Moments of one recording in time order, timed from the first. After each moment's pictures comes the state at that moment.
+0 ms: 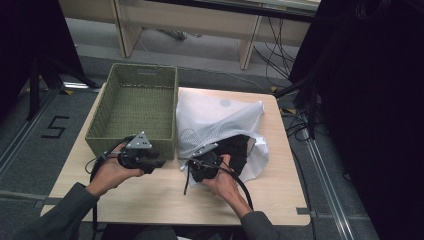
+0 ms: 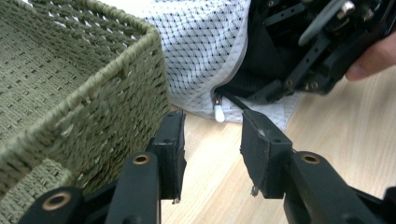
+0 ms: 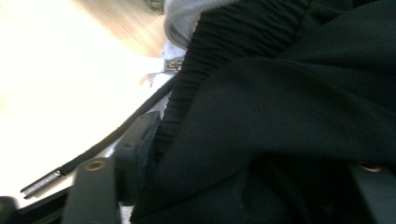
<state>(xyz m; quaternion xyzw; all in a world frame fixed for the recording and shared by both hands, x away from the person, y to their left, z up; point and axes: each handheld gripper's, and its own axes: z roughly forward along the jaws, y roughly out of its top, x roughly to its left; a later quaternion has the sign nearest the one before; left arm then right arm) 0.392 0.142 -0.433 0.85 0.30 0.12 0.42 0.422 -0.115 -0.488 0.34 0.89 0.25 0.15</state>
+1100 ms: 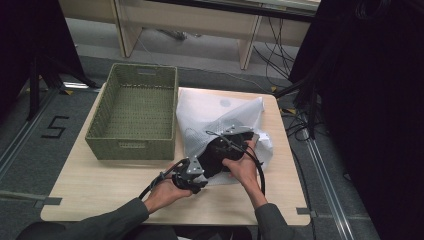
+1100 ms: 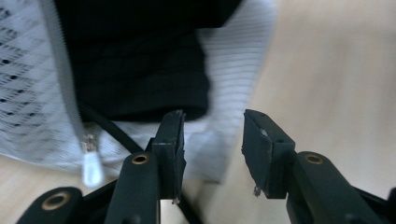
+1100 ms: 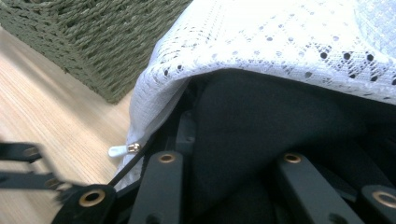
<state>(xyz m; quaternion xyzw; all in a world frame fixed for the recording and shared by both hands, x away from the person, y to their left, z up) 0.389 0.007 -0.503 0.89 0.24 0.12 0.37 0.445 -0.175 -0.434 0.40 0.83 0.37 0.15</state>
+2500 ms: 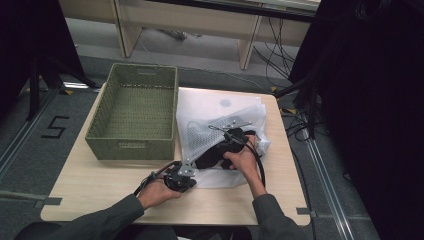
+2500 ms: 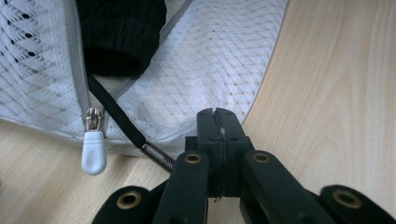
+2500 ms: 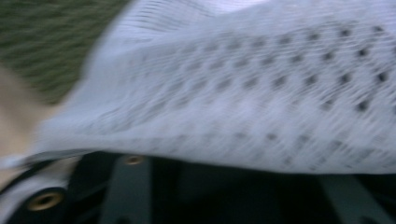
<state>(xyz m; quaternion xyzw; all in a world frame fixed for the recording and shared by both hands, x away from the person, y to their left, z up) 0.385 0.035 -0.506 0.91 0.20 0.09 0.35 0.483 -0.185 -0.457 0.41 0.82 0.36 0.15</state>
